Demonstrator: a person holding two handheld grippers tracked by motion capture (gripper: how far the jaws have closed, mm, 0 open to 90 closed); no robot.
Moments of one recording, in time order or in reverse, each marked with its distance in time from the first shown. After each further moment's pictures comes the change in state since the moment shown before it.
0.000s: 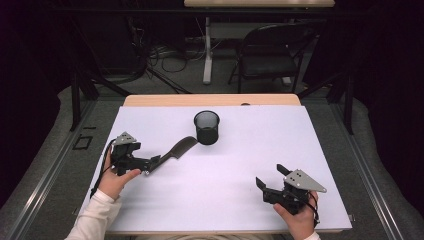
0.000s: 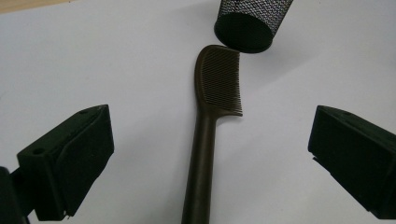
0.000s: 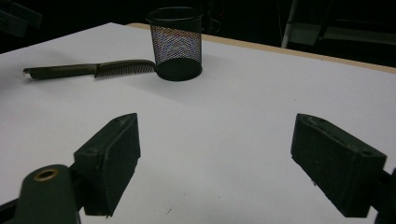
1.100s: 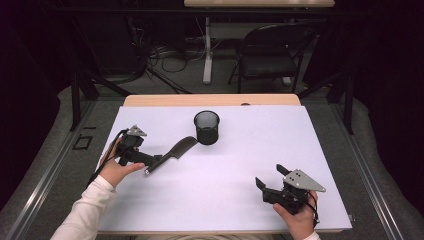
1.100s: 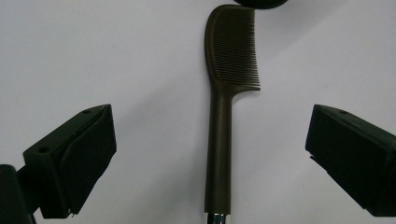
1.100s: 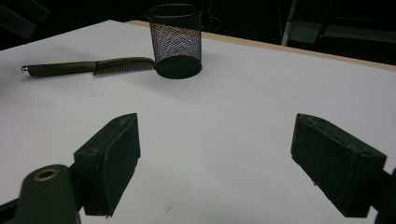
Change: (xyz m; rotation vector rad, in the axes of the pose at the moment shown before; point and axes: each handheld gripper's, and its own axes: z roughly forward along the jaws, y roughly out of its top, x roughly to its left) left arm -0.003 0.031 0.012 0.246 0.061 0.122; right arm 0.000 -0.001 0.001 0.007 -0.001 0.004
